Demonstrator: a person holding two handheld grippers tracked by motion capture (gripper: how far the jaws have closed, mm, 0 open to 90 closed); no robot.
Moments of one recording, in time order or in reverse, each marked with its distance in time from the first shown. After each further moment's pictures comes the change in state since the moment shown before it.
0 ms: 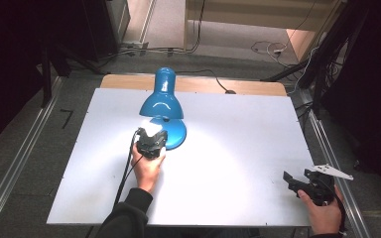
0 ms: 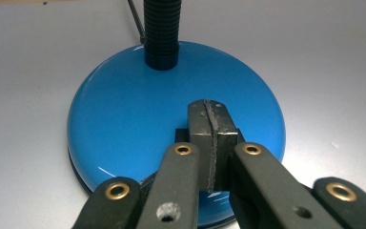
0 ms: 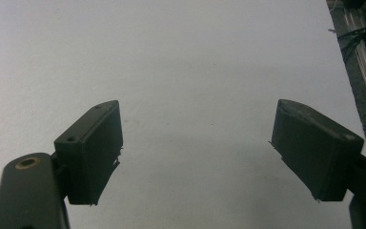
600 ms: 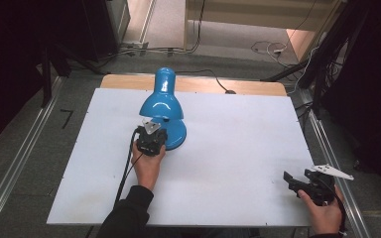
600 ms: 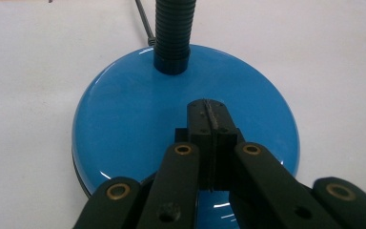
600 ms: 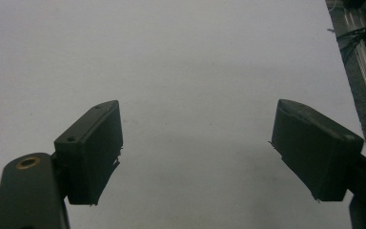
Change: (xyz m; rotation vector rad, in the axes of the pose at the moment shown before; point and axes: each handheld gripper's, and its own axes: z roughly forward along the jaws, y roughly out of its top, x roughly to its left) left arm 0.006 0.003 0.007 -0.001 0.012 -0.026; right arm -0.001 0.000 0.000 -0.002 0.002 0.001
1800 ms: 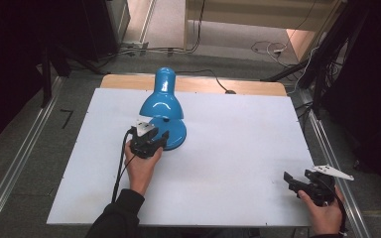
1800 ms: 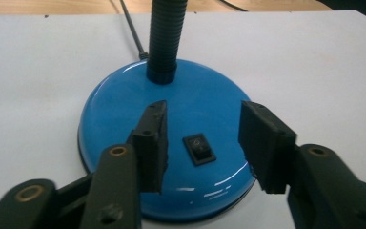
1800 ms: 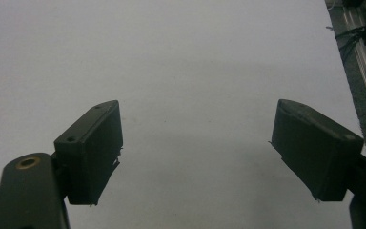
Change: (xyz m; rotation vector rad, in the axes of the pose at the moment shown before) left arm 0.009 0.001 -0.028 -0.042 -0.083 -0.017; right arm 0.000 -0.001 -0.001 0.006 -0.004 0.002
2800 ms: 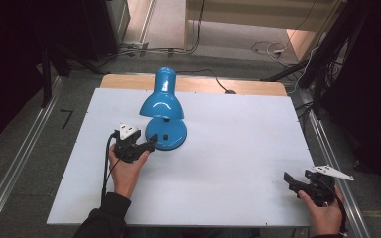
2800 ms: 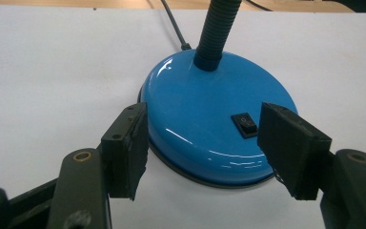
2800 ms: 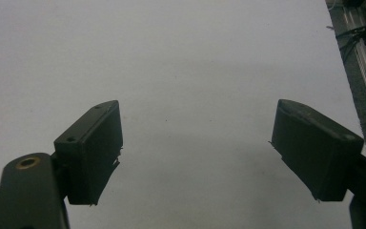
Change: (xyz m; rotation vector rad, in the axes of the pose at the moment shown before) left arm 0.027 -0.006 -0.026 0.000 0.047 -0.032; right arm 0.001 0.000 -0.001 -0.001 -0.001 0.000
